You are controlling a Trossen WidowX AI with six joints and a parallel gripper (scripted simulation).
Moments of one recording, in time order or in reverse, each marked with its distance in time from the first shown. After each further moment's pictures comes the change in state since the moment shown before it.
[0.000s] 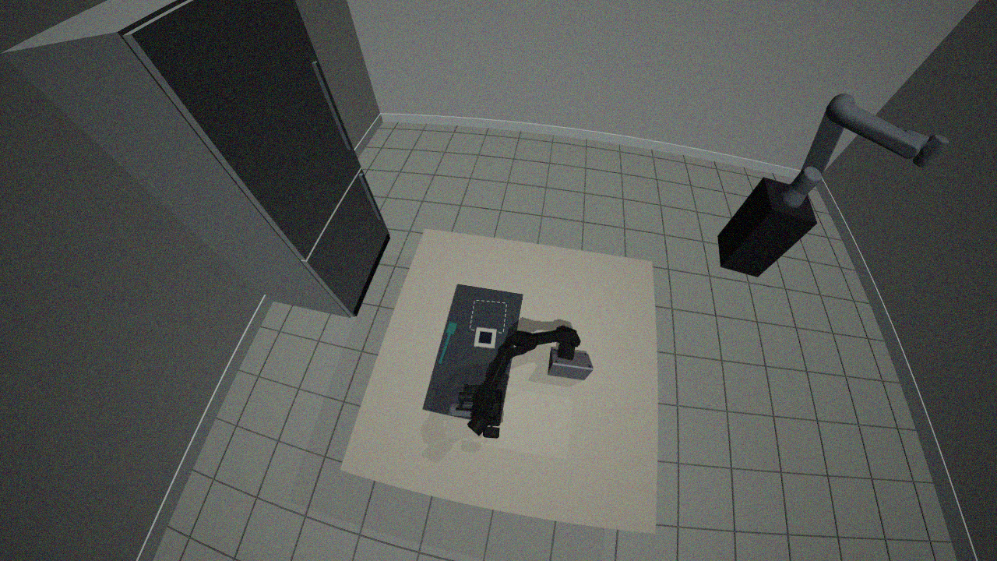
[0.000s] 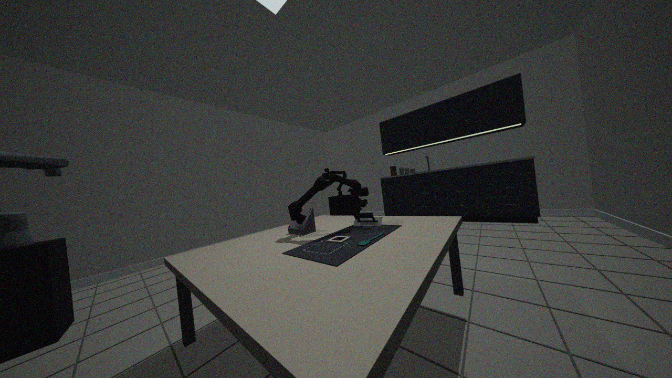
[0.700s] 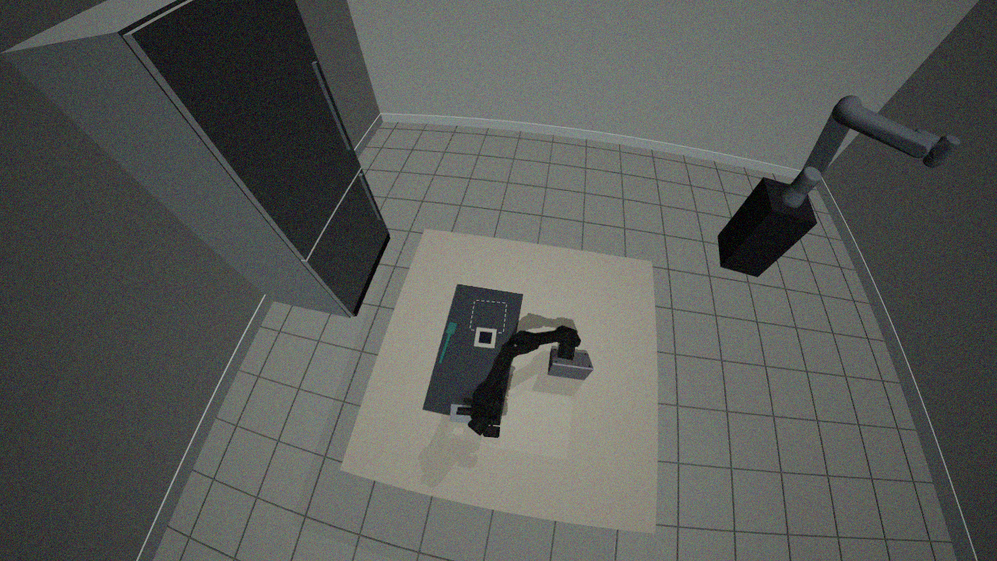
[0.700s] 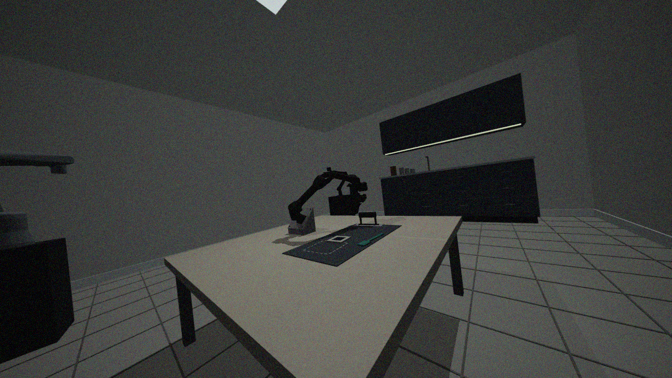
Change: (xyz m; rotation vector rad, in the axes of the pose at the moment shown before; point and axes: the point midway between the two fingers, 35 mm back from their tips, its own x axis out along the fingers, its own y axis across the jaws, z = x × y) arm -0.036 0.001 -0.003 -0.003 -0.007 0.004
